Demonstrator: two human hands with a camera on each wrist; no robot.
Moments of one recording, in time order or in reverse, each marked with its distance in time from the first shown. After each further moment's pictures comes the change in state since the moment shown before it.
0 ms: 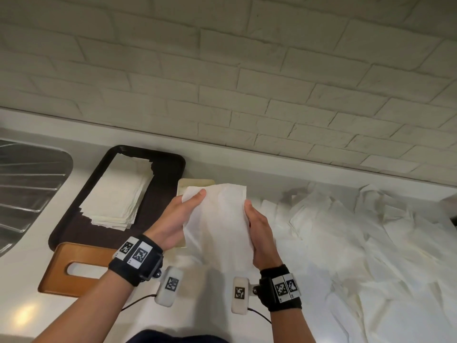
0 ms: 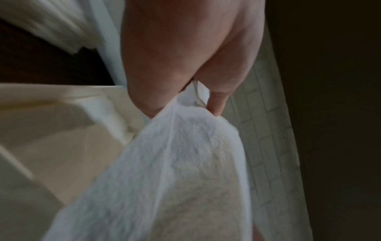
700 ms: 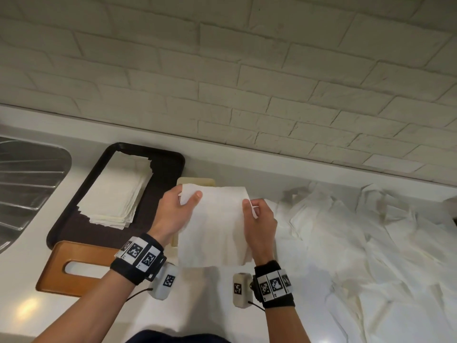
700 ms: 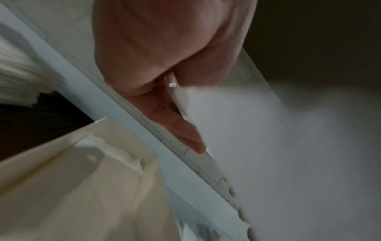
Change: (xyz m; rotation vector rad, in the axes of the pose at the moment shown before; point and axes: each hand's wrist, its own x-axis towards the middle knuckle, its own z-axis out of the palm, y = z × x) left_hand 0.023 -0.009 -0.012 0.502 0.359 0.191; right_hand 0.029 0.014 -0.004 -0.548 0.445 -0.328
